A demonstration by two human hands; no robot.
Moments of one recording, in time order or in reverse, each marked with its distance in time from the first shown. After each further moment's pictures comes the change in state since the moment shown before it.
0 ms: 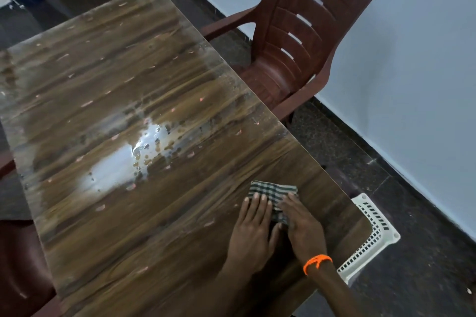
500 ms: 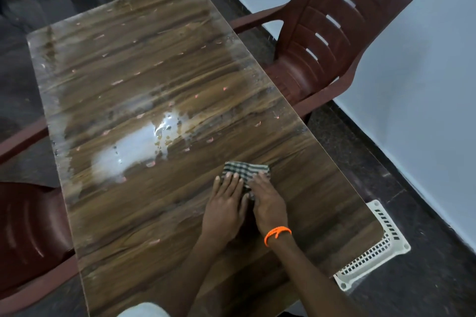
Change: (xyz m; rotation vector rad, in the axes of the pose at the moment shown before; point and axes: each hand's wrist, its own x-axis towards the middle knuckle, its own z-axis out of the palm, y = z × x) left_hand -0.020 -0.077 -0.029 -0.005 0.082 -0.249; right_hand 0.038 -0.079 0.066 0.063 -0.064 -0.099
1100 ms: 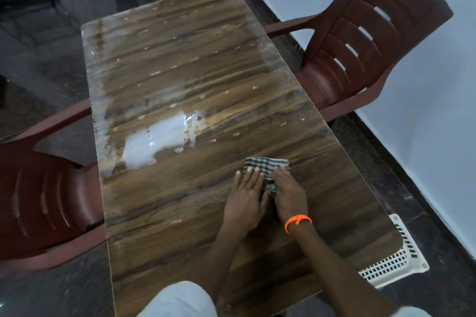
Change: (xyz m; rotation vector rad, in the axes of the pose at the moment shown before) left_hand -0.007 0.006 -0.003 0.016 -0.032 -0.068; right_hand 0.011 0.009 0.000 0.025 -0.025 -0.060
